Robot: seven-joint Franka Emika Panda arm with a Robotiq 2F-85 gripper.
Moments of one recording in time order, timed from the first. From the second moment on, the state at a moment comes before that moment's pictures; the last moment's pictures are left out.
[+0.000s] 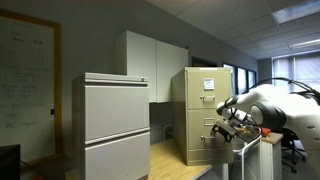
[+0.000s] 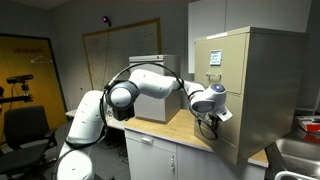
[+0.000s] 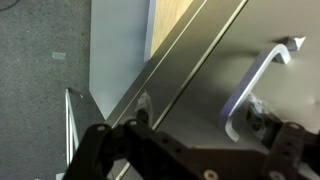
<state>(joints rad) -0.39 0.44 -0.33 -1.56 0.68 2.23 0.35</state>
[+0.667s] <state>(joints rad) -0.36 0.45 -0.32 -1.55 0.52 2.23 0.53</state>
